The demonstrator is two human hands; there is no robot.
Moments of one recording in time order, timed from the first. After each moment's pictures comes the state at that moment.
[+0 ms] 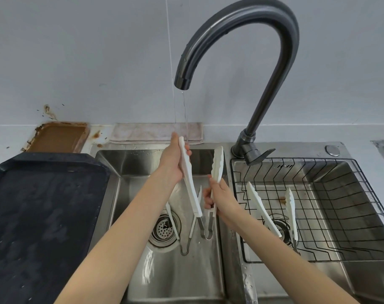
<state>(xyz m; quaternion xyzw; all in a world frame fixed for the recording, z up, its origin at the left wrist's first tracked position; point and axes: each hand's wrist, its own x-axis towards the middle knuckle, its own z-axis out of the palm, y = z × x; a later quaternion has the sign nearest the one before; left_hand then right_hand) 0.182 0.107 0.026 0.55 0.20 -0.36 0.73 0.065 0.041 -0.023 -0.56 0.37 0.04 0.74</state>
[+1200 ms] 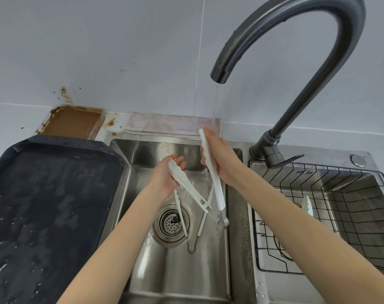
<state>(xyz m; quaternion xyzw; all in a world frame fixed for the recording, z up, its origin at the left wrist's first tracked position) 0.190 0.167 -0.025 0.45 0.26 -0.34 0.78 0.149 0.047 0.031 -0.62 0.30 0.06 0.73</state>
